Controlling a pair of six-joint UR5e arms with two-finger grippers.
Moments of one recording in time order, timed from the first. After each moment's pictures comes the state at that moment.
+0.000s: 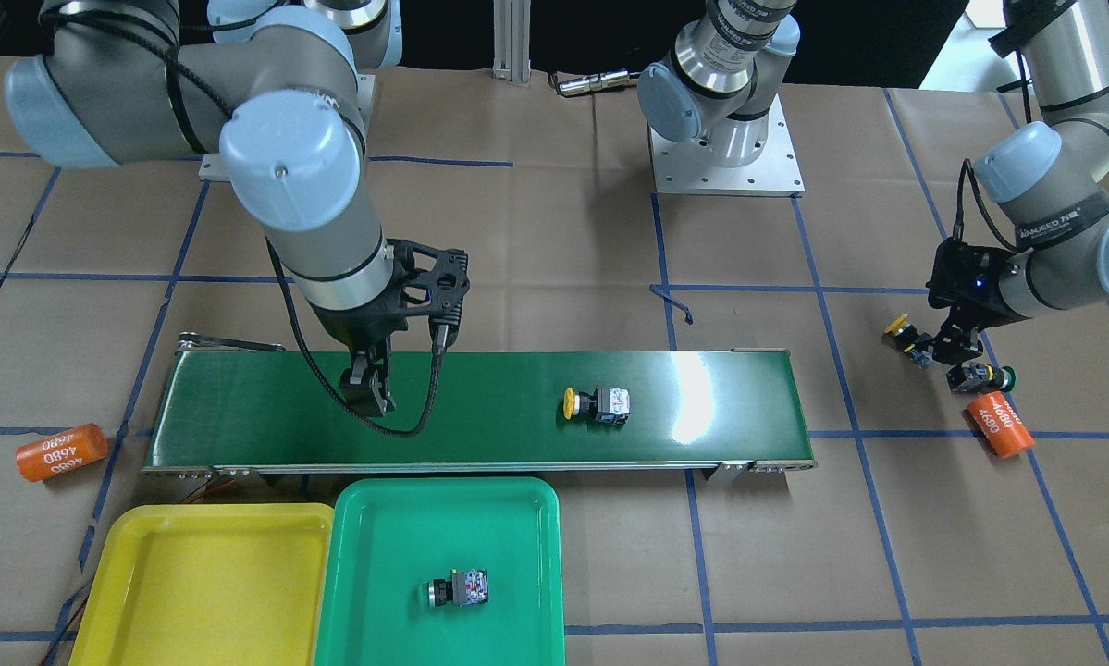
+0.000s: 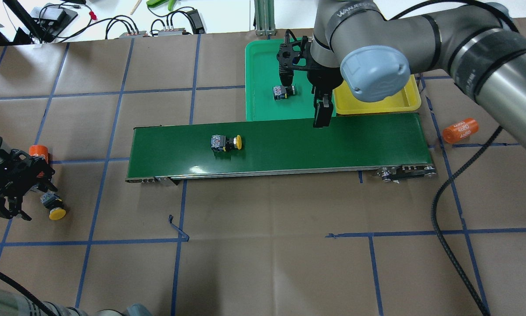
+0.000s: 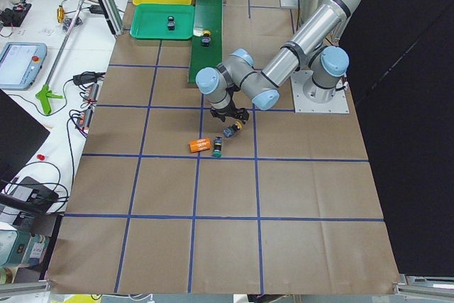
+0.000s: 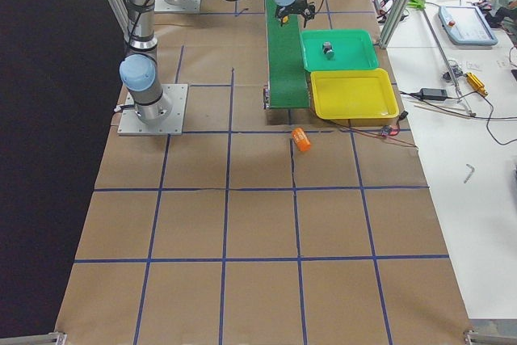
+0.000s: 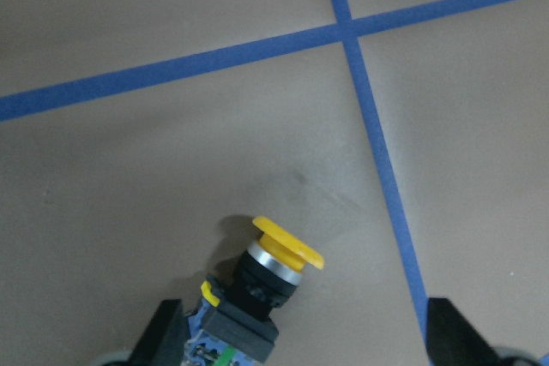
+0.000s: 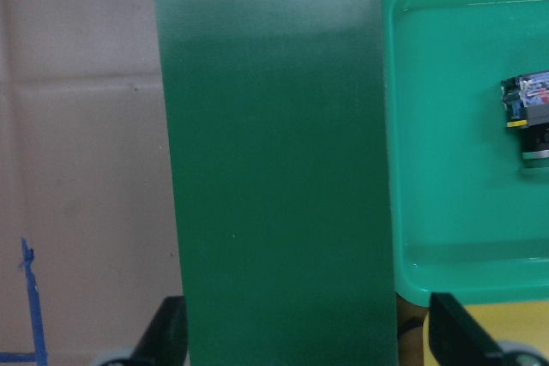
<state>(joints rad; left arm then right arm) -0.88 -1.87 -1.94 -1.21 1.75 2.52 1.77 -1.31 1.59 -1.85 -1.52 -1.33</state>
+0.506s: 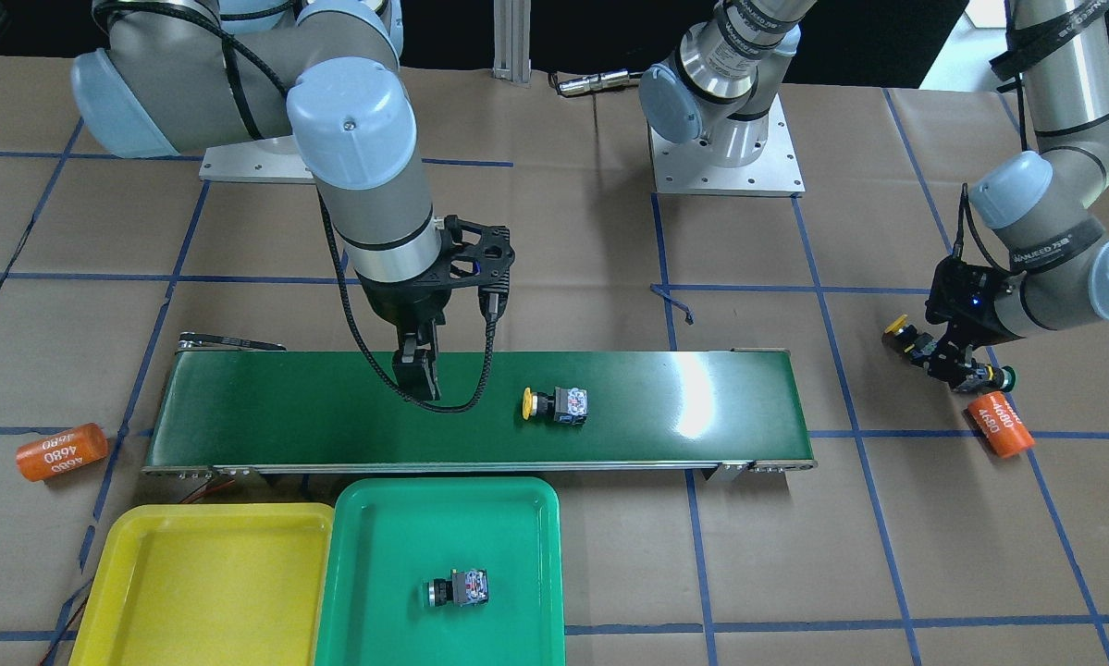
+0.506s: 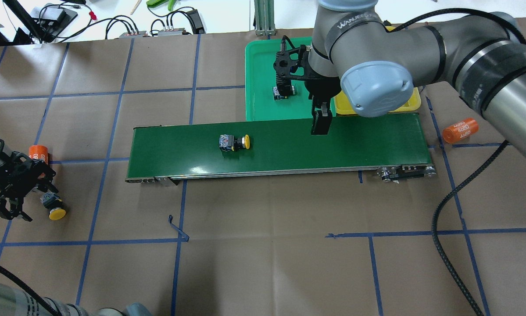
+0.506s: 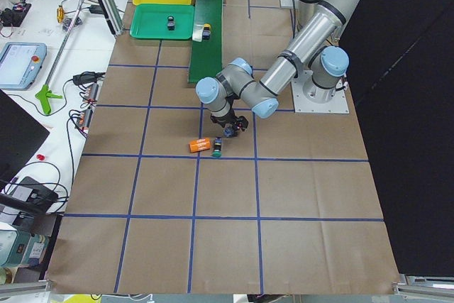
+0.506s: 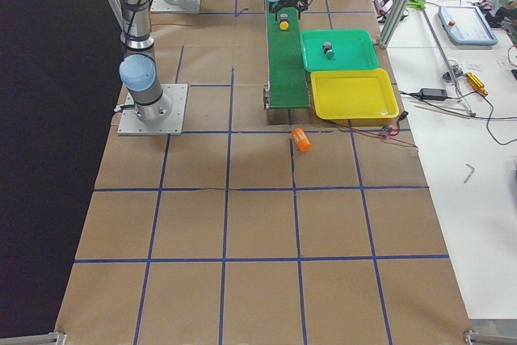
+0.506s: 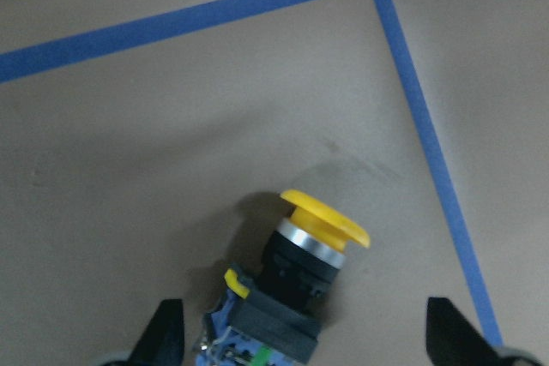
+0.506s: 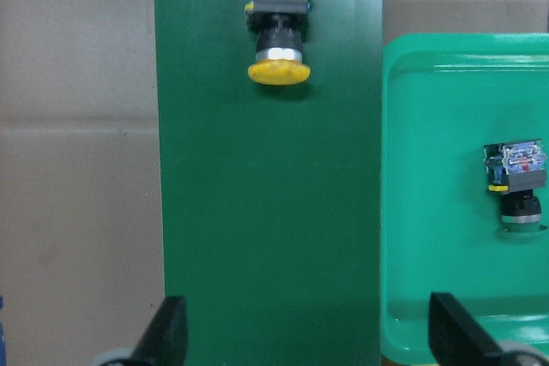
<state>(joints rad) -0.88 -1.94 -1.94 -1.13 1.74 2.58 1.85 -1.29 1.62 -2.00 -1.51 -1.29</state>
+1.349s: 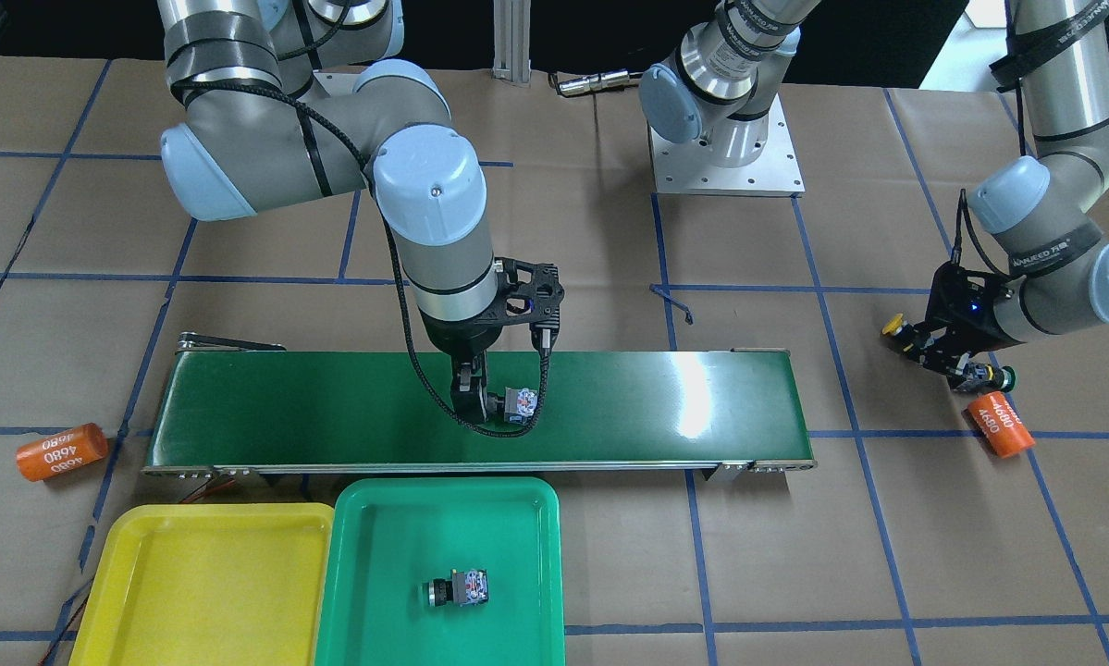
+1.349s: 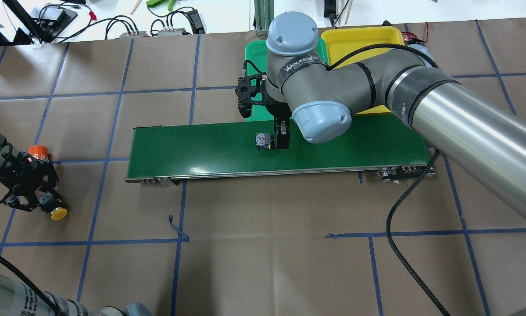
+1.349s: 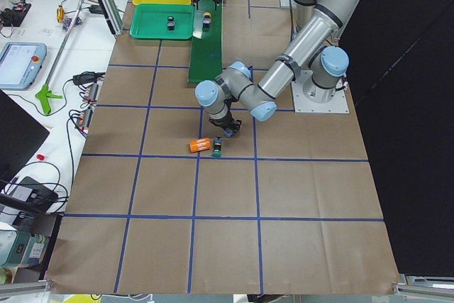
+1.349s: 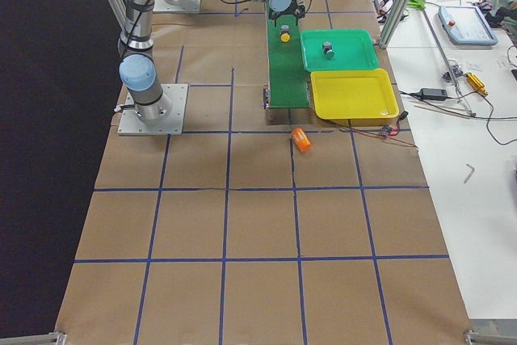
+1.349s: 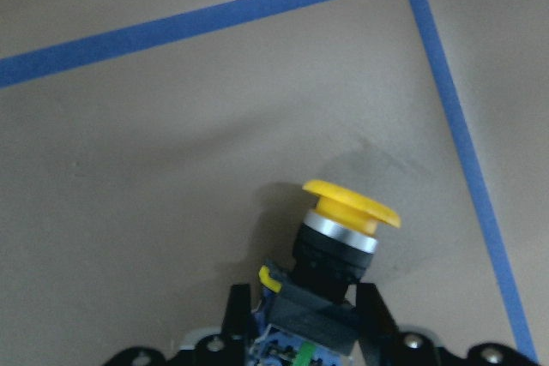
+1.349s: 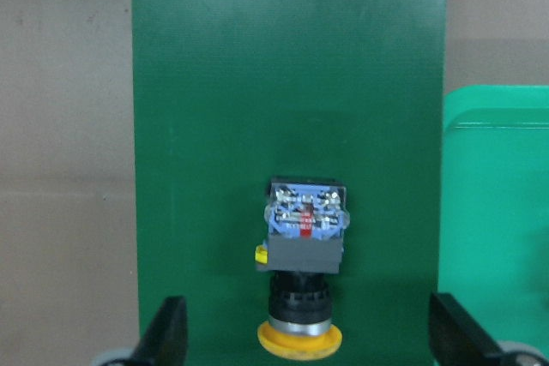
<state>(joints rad) -0.88 -1.93 -1.93 -1.12 1.71 2.54 1.91 -1.17 1.63 -2.08 -1.52 -1.27</state>
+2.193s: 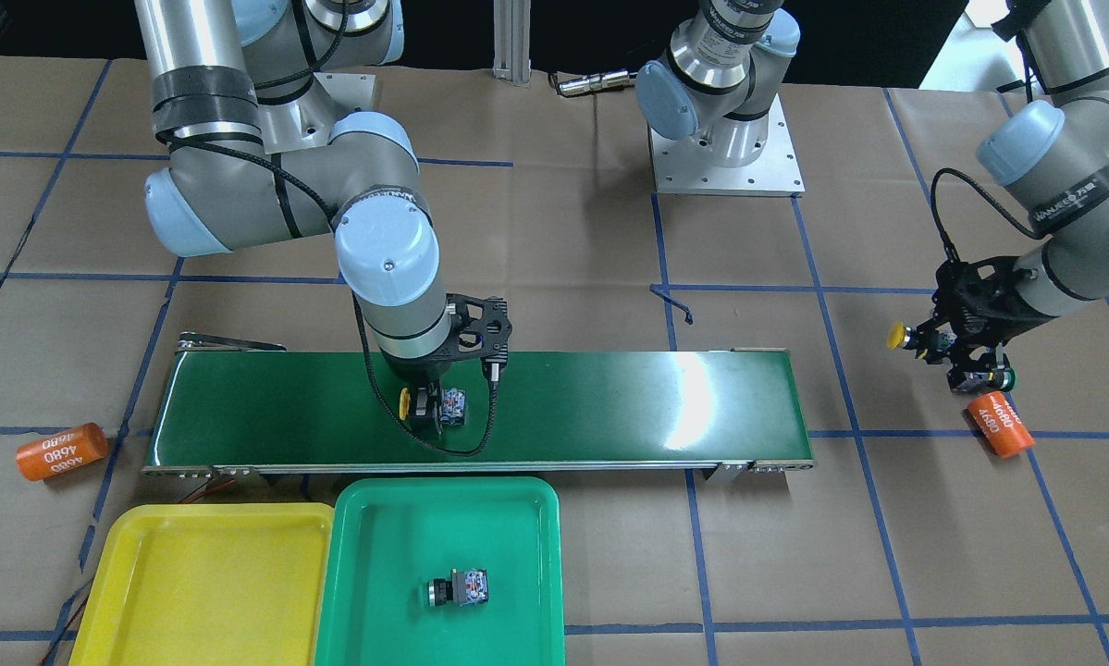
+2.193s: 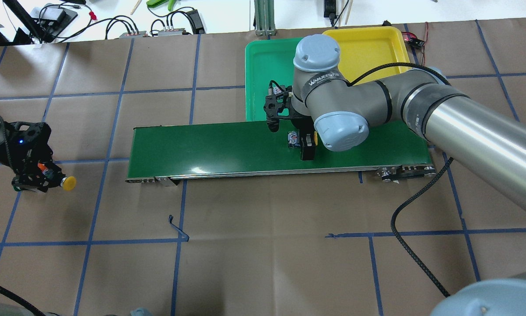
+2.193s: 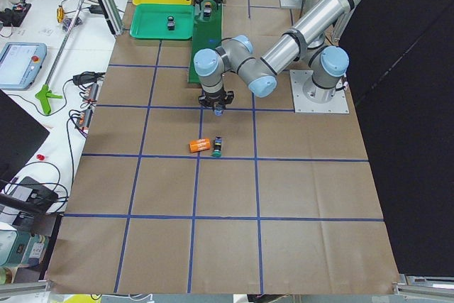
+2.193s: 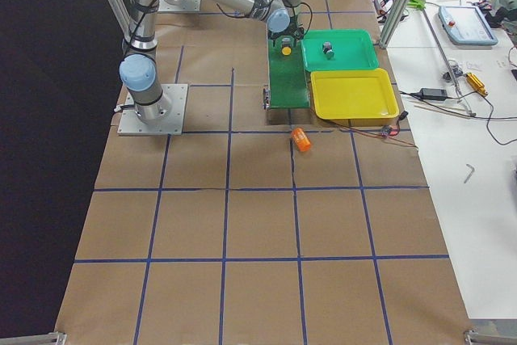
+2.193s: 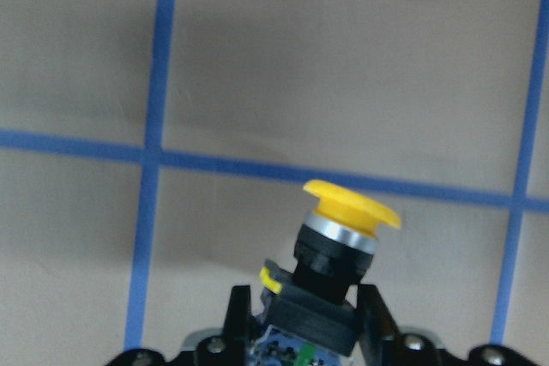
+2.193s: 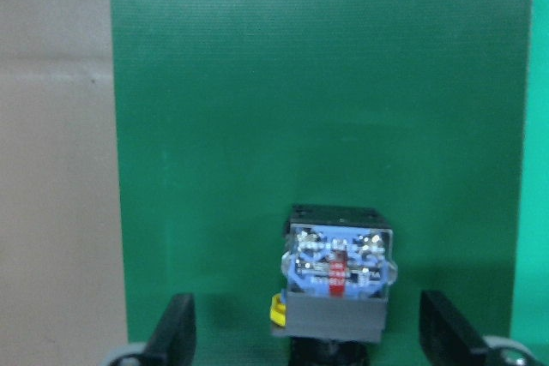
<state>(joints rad) -1.04 -1.78 -1.90 -1.18 1.55 1.93 1.79 -1.18 1.73 -2.10 -1.54 -1.35</state>
